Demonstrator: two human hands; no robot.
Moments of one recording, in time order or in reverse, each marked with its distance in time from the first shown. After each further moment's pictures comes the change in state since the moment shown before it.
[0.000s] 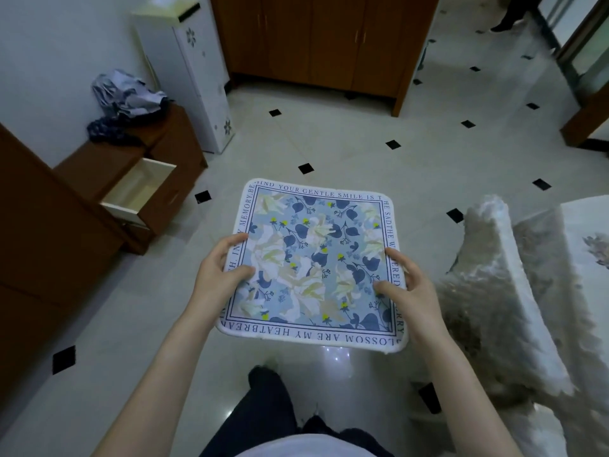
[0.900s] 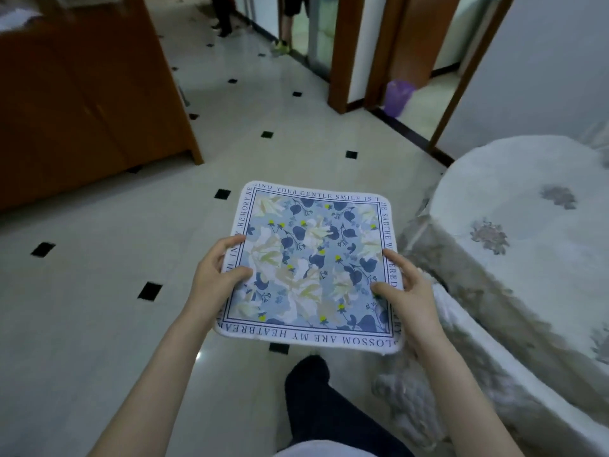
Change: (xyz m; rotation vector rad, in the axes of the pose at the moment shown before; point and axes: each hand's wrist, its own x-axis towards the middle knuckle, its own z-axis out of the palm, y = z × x) left_hand 0.494 0.147 0.348 0.163 -0.834 0.117; right_hand 0.345 -0.121 -0.088 0.293 0.809 -0.010
